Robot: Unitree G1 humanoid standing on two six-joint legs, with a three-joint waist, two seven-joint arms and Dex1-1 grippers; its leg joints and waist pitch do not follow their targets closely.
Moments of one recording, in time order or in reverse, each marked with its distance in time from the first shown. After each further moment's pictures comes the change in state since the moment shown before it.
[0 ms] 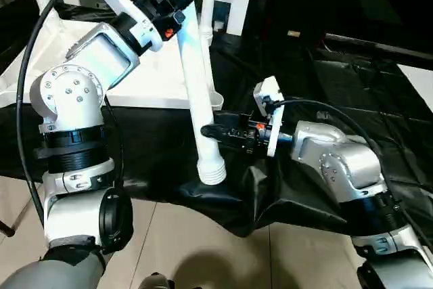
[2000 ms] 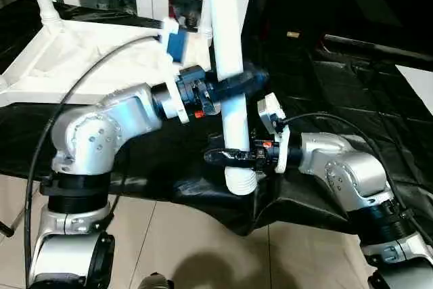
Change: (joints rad) left arm 0.245 0.089 -0.283 -0.182 -0.098 0.120 -0.320; right arm 0.053 -0.060 0.032 -0.022 0.040 0.003 0.219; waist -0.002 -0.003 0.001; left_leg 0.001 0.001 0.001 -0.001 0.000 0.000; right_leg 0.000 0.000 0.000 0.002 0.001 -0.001
